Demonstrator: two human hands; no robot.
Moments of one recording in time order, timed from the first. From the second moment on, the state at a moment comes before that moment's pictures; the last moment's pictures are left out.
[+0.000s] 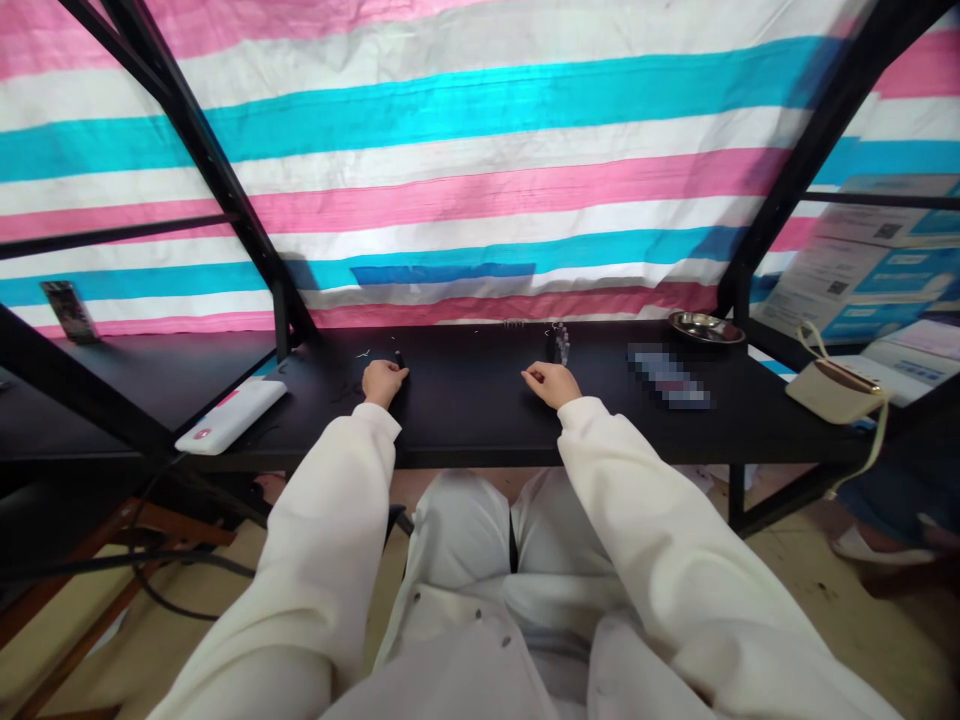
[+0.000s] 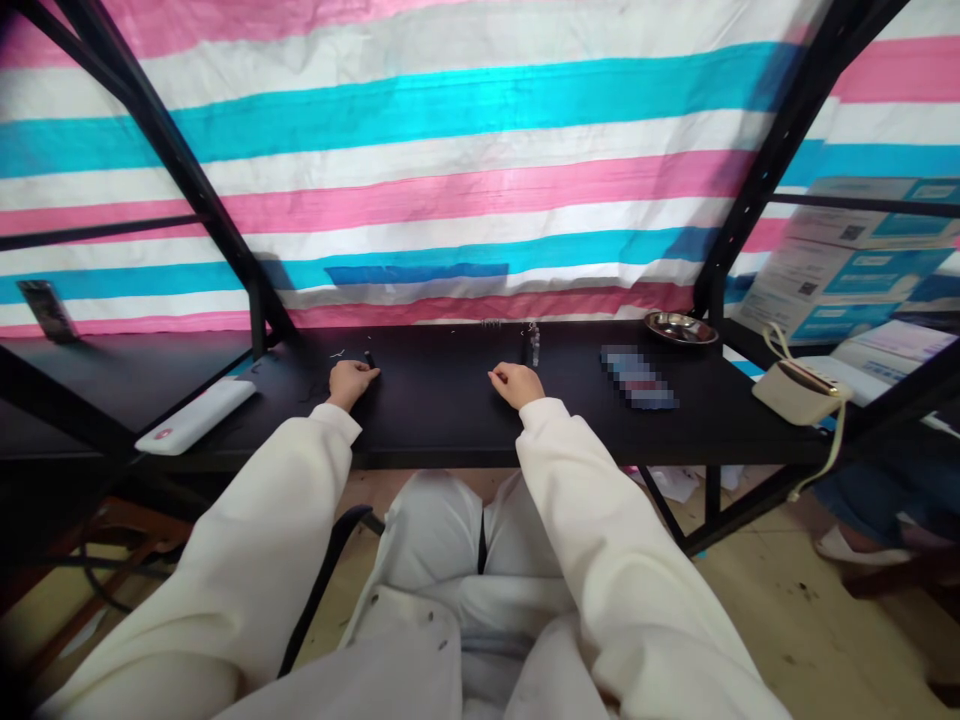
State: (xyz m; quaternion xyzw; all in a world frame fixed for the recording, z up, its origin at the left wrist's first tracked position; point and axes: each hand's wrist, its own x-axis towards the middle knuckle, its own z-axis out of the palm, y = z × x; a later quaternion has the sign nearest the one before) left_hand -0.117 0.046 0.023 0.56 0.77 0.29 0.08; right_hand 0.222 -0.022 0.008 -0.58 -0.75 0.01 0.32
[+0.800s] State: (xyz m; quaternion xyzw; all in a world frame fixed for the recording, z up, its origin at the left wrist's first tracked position) left_hand -0.083 0.054 0.019 0.58 0.76 0.28 0.07; right_hand 0.241 -0.013 -0.001 -0.75 -0.59 0.03 0.28
